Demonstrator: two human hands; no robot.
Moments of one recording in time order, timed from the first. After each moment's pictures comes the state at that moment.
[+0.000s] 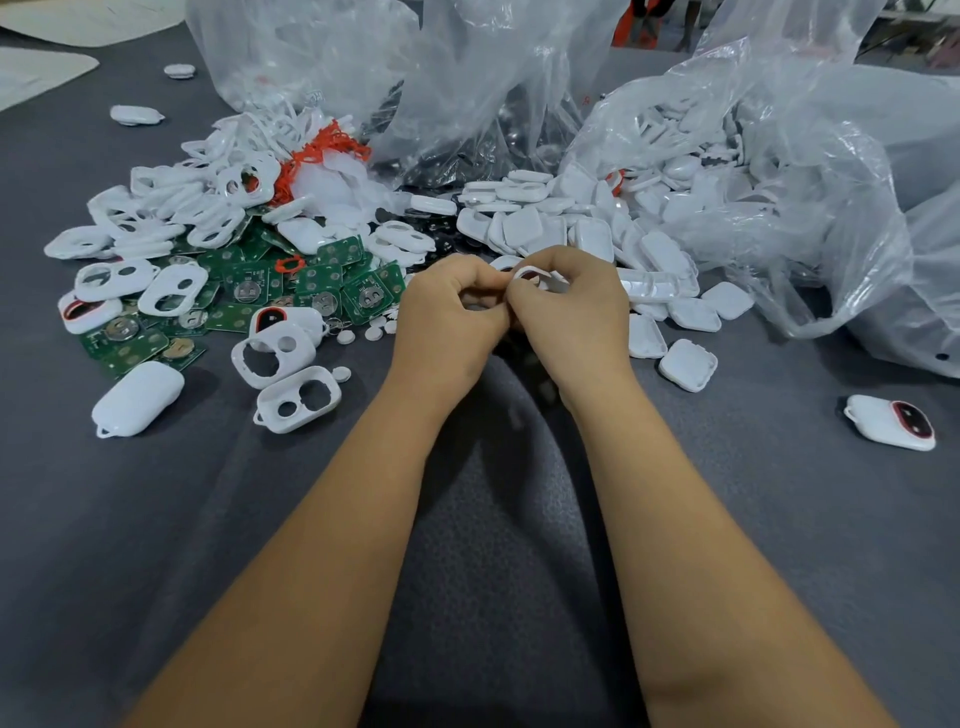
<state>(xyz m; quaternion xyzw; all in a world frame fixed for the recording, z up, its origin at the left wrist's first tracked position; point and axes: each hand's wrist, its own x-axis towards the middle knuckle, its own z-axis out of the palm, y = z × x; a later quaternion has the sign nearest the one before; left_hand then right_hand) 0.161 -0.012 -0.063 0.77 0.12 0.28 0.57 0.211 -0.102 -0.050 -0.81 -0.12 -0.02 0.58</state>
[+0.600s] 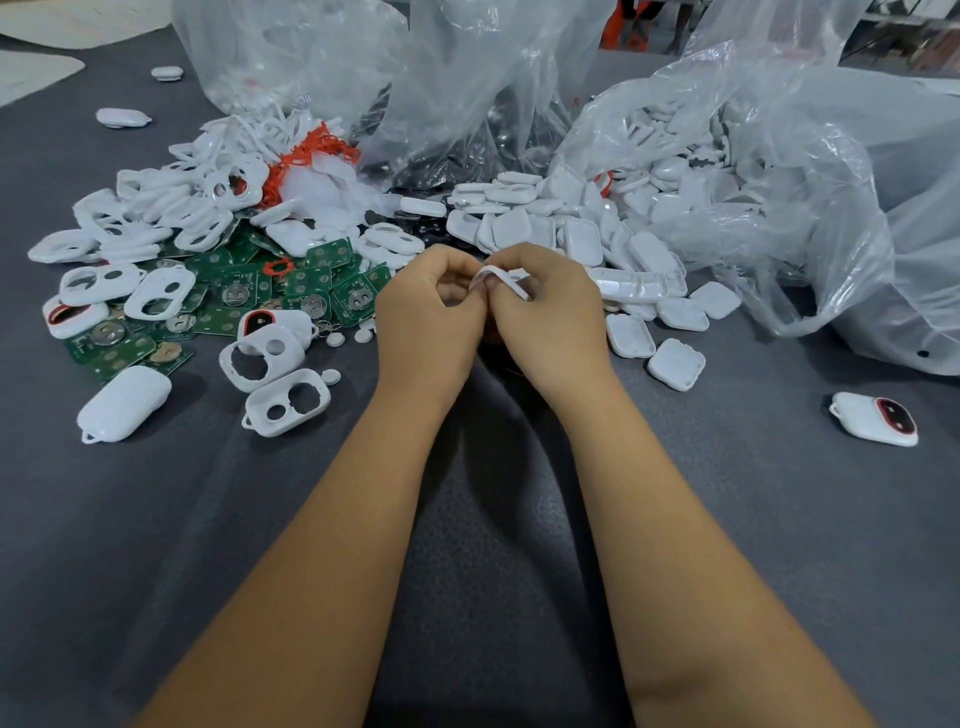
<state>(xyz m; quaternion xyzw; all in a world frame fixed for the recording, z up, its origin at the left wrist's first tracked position) 0.163 -0.015 -0.063 0.76 0.17 0.34 0.53 0.207 -0.103 -0.048 -0.81 -0.20 -0.01 0.55</state>
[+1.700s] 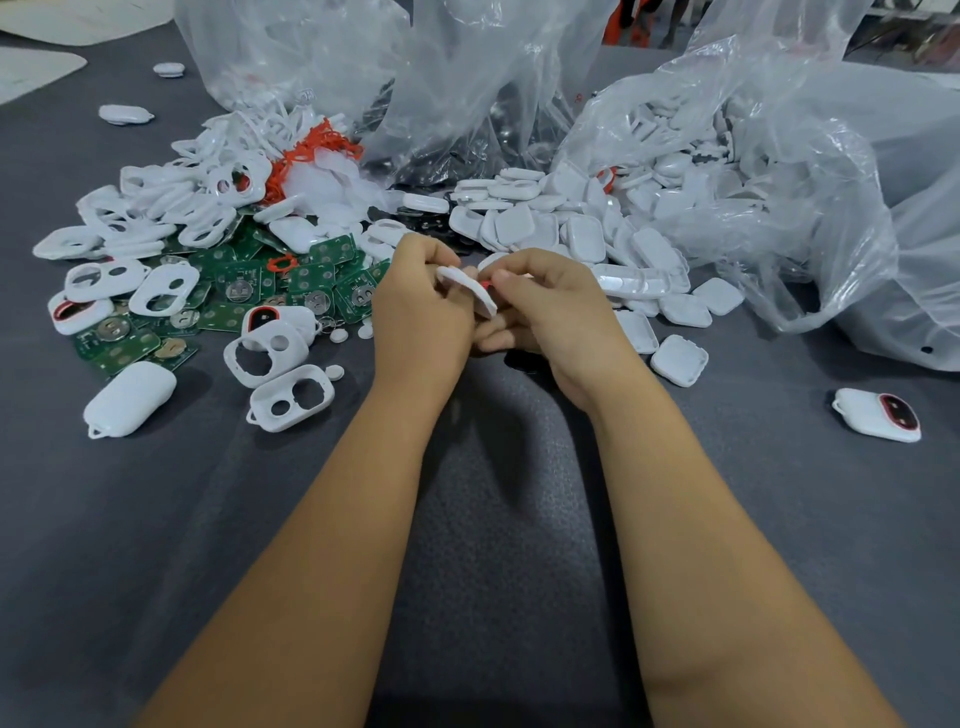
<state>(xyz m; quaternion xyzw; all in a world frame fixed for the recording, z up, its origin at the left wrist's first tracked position) 0.159 -0.010 -0.060 0.78 0.22 0.33 0.49 0.212 -0.111 -0.045 -0.66 -0.19 0.21 0.70</state>
